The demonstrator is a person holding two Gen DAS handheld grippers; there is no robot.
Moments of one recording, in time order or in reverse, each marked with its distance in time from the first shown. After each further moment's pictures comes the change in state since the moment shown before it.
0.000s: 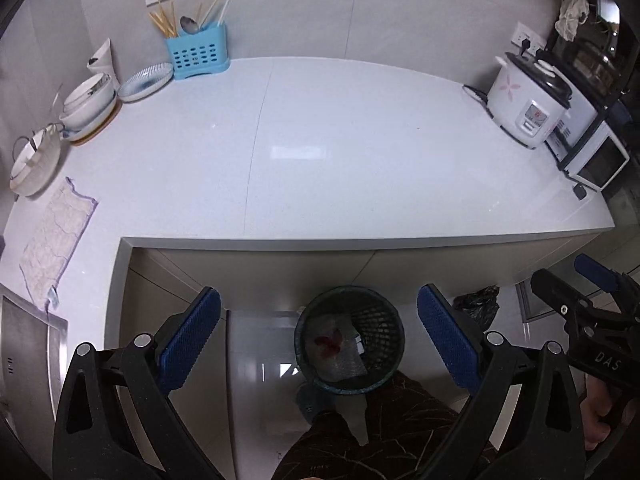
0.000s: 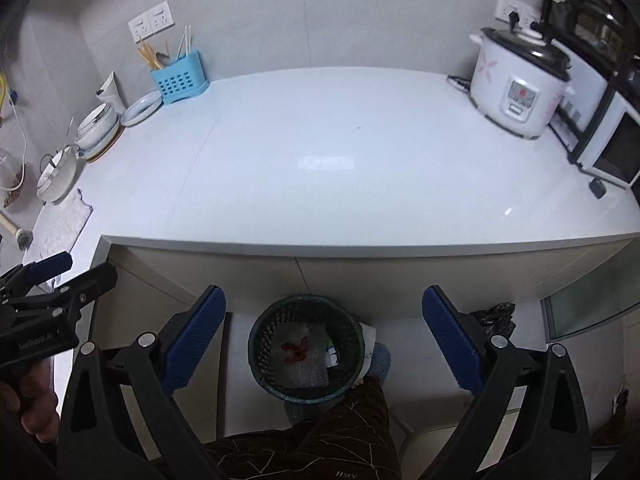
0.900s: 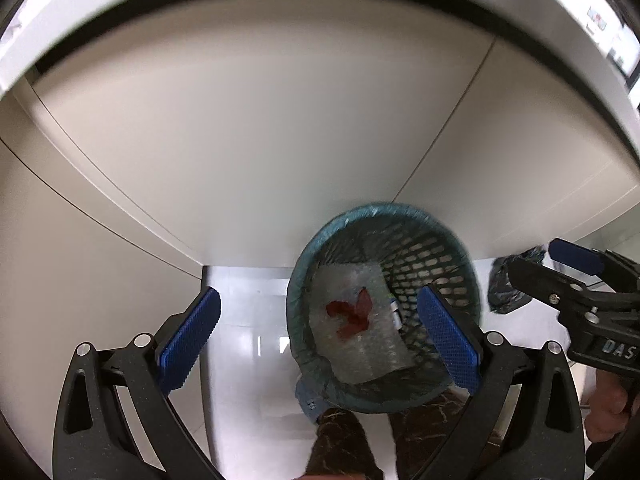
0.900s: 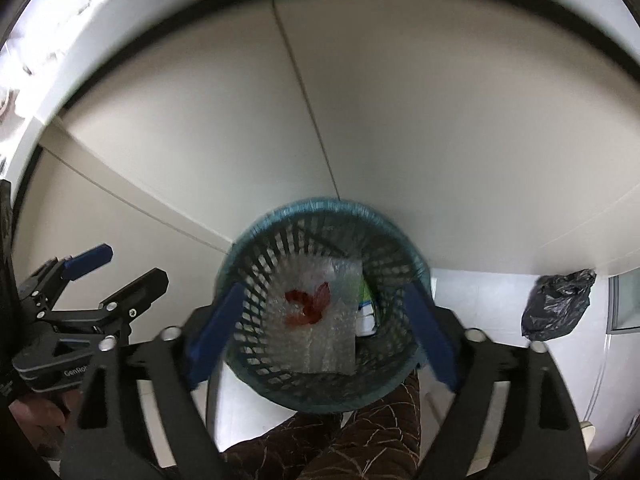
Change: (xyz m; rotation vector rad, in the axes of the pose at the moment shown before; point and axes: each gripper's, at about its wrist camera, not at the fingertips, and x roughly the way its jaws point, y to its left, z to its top) left arm 0.267 0.019 -0.144 -0.028 0.123 0.017; right arm 0.275 -0.001 -0.139 -0.056 0.217 0.193
